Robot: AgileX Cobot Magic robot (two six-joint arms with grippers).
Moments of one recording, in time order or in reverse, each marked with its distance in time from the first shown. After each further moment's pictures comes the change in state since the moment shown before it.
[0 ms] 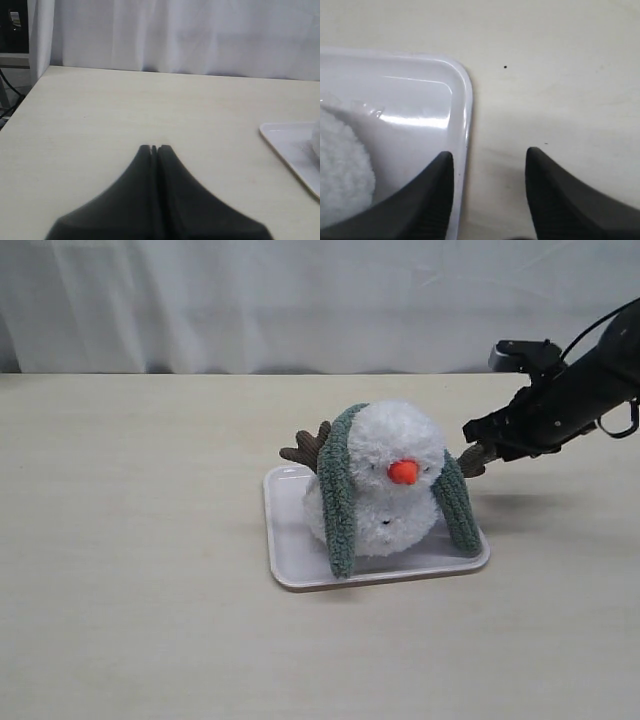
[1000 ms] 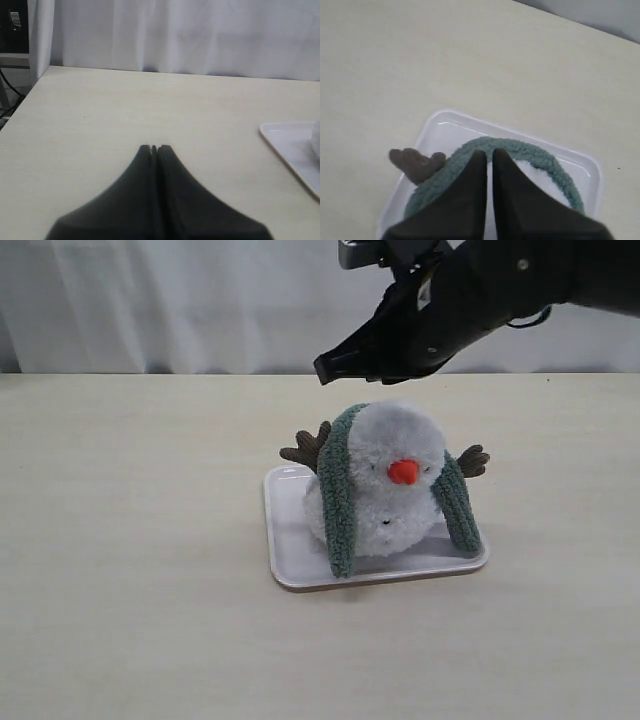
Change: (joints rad) left arm 0.000 0.000 0.000 0.000 0.000 0.000; right arm 0.542 -0.315 -0.042 -0.596 -0.004 0.689
